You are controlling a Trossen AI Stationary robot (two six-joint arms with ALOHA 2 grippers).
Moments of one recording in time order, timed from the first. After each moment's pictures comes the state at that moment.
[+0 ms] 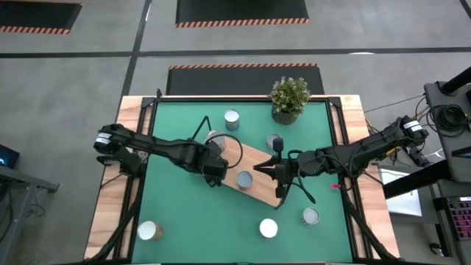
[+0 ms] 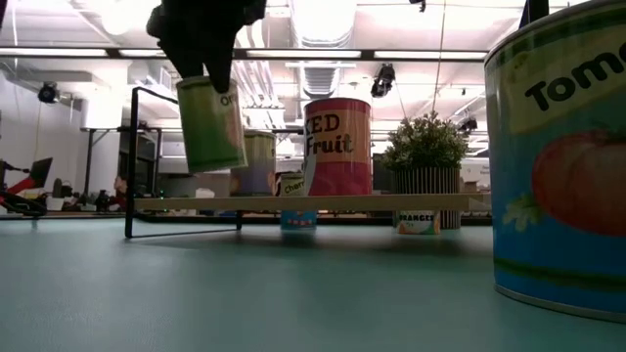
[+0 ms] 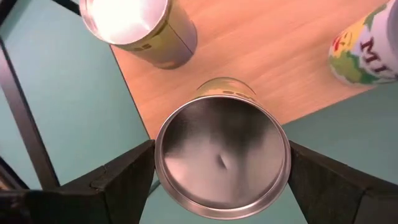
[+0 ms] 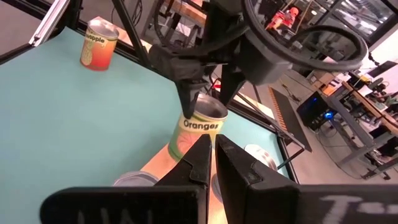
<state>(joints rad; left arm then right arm) -0.21 1.71 1.58 -1.35 -0.34 -0.89 0.30 1.26 0.89 0.13 0.33 -0.42</state>
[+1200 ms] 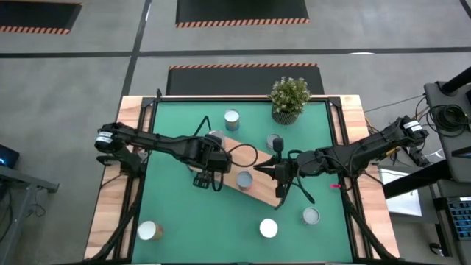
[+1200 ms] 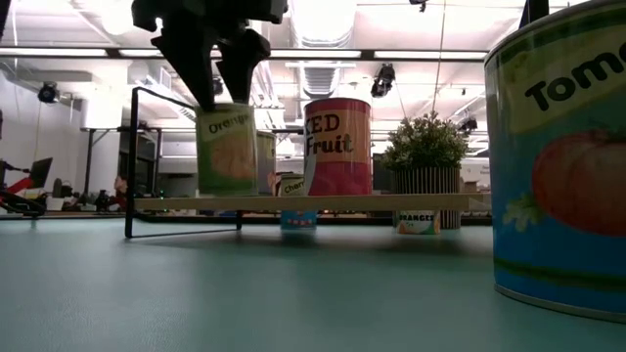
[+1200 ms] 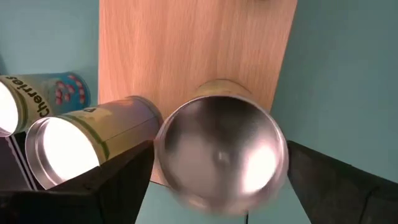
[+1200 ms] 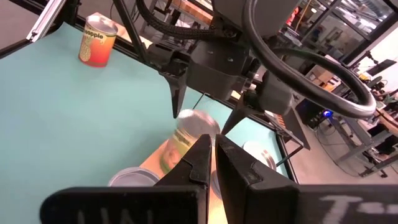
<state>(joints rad) -0.15 1.71 1.52 -1.19 -0.25 0.14 0.30 1.26 0.89 0.12 0.34 -0.42</state>
